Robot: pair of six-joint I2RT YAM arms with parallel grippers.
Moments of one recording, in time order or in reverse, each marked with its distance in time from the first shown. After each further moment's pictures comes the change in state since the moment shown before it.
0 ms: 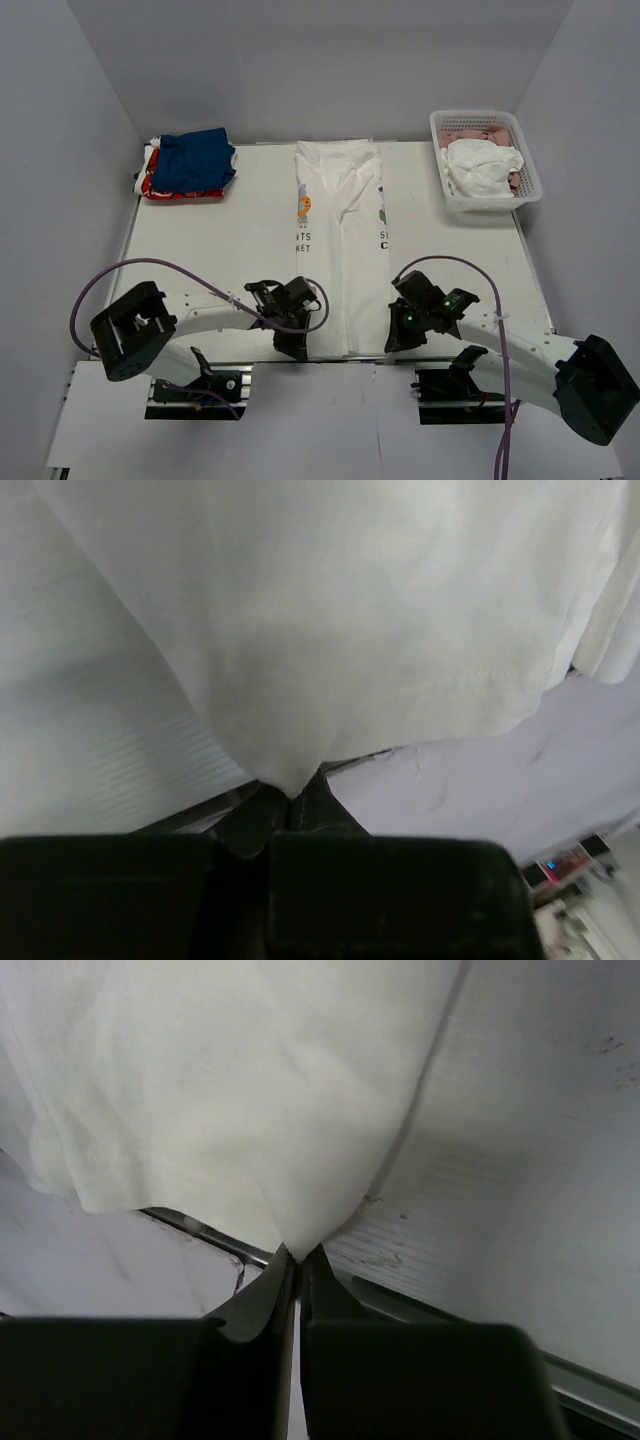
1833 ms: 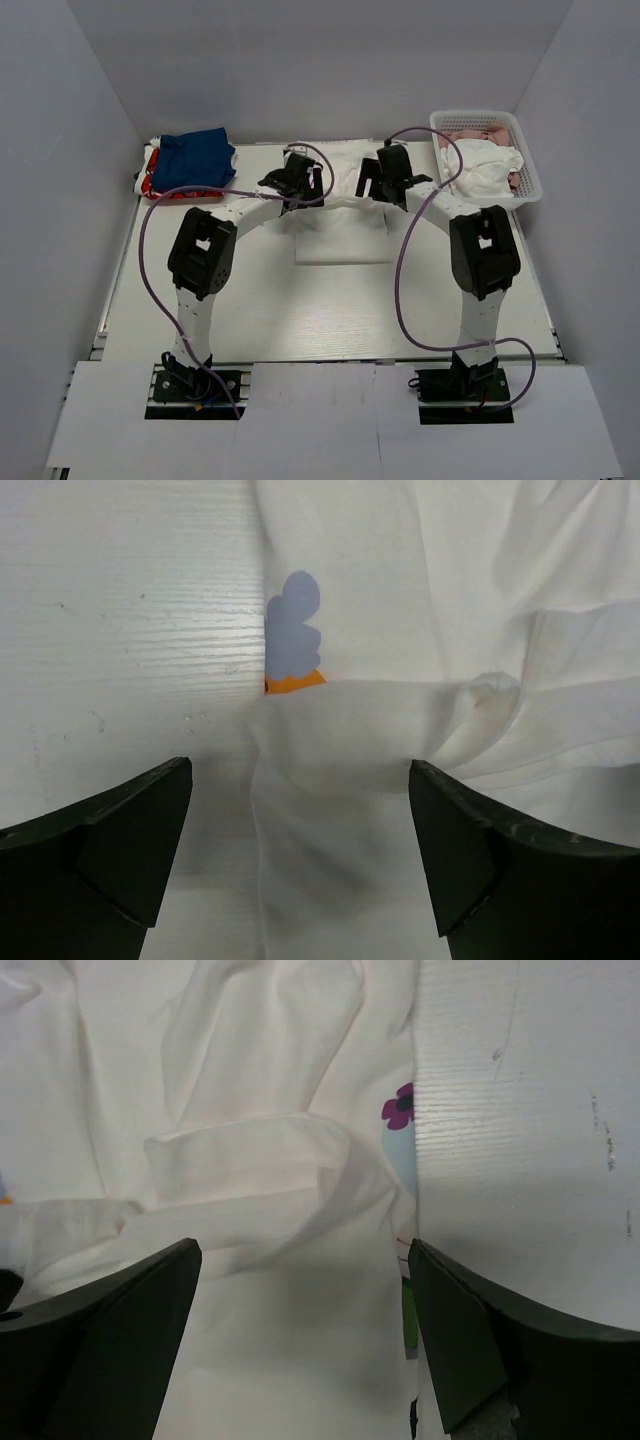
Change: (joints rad) left arm 0.501 0.680 0.948 0.188 -0.531 0.443; right arm -0.365 1.022 1.081 0.398 0.414 -0.274
